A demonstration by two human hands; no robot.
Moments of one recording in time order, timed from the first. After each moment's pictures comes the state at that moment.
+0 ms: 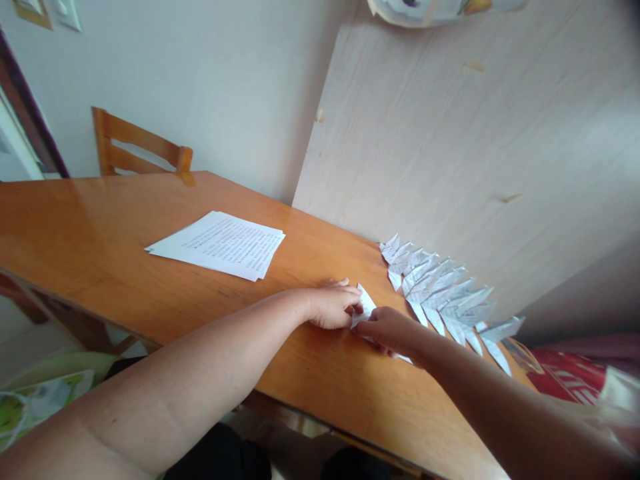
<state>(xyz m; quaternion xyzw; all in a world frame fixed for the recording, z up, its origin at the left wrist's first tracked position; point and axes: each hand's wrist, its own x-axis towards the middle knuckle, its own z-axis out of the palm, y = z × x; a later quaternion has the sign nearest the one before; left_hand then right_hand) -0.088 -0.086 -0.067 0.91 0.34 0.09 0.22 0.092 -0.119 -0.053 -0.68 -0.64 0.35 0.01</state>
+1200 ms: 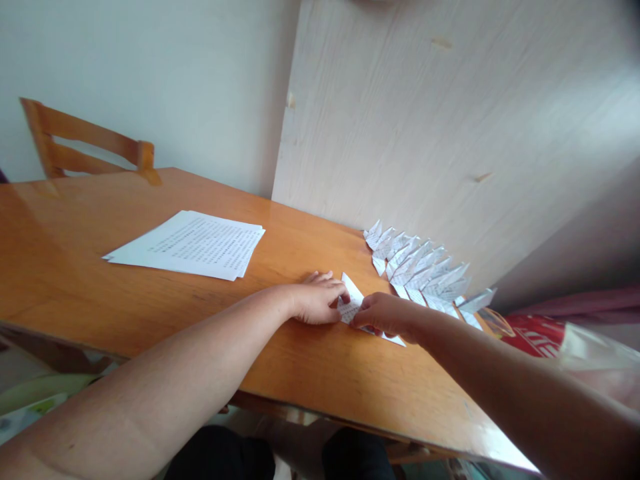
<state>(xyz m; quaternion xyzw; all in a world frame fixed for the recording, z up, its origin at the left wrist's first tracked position) -0.088 -0.090 -0.062 0.91 0.35 0.03 0.20 0.100 -0.125 -0.032 -0.69 -0.61 0.38 0.00</state>
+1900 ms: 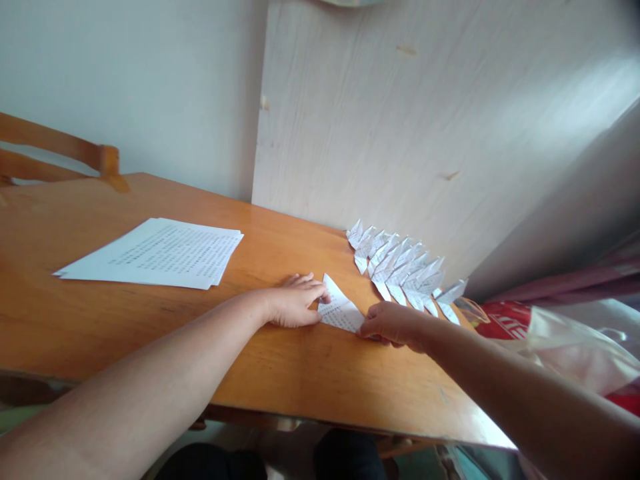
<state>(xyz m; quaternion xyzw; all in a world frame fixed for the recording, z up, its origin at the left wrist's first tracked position) -0.089 -0.090 -0.061 0.91 0.36 0.04 0.20 0.157 -0.138 -0.044 -0.72 -0.59 0.37 -0.01</state>
